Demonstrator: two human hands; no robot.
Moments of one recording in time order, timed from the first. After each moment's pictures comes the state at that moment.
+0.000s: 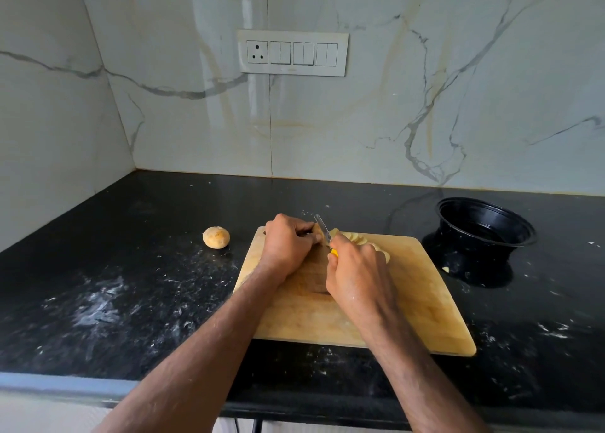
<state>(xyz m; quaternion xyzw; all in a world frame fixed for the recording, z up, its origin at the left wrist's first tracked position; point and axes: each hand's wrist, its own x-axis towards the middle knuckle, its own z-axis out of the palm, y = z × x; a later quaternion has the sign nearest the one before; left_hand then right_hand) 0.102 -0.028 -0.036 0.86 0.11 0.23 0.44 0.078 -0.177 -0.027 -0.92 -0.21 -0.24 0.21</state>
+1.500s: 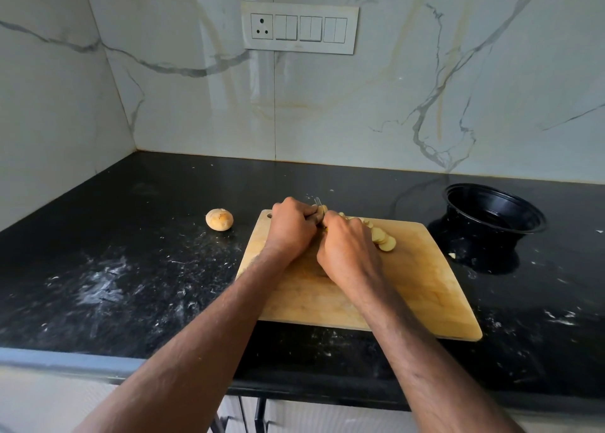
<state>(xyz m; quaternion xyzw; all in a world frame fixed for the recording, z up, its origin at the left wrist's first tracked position) 0.104 -0.029 -0.036 0.88 0.11 0.23 0.40 0.090 -0.153 -0.022 -0.93 -0.22 -0.17 0.24</state>
